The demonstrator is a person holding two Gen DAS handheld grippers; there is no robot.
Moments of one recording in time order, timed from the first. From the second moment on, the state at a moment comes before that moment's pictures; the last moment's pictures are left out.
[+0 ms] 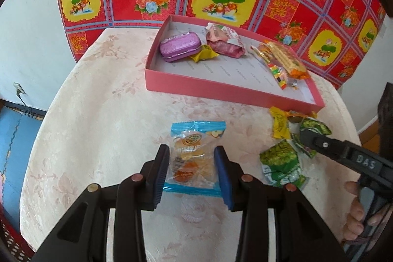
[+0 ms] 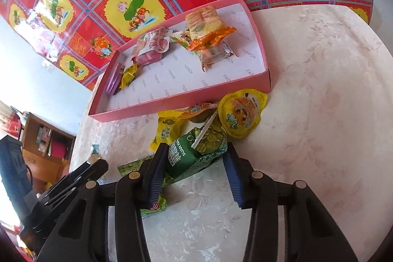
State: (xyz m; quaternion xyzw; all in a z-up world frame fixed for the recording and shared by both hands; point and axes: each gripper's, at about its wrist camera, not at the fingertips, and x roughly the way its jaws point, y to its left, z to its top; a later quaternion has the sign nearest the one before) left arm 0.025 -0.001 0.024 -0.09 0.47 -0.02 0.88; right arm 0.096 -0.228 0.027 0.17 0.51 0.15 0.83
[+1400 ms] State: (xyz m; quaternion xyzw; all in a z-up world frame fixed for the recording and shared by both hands) left arm 0.040 -0.016 0.085 -0.09 0.42 -0.05 0.90; right arm 0.097 -0.233 0.081 0.12 0.46 0.20 0.86
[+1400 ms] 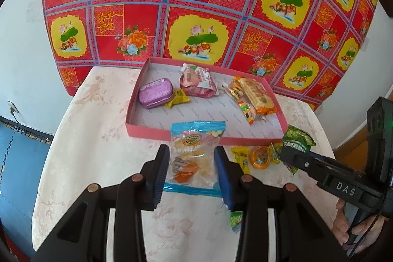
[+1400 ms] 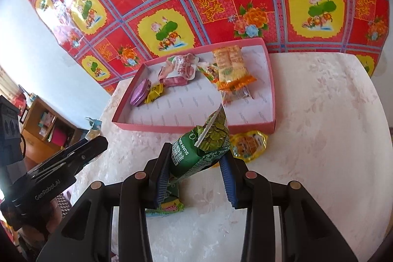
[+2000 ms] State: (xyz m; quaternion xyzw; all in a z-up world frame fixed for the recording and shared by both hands) left arm 0.085 -0.017 0.087 -0.09 0.42 -0.07 0.90; right arm 0.128 -0.249 0.083 0.13 0.45 0.19 0.86
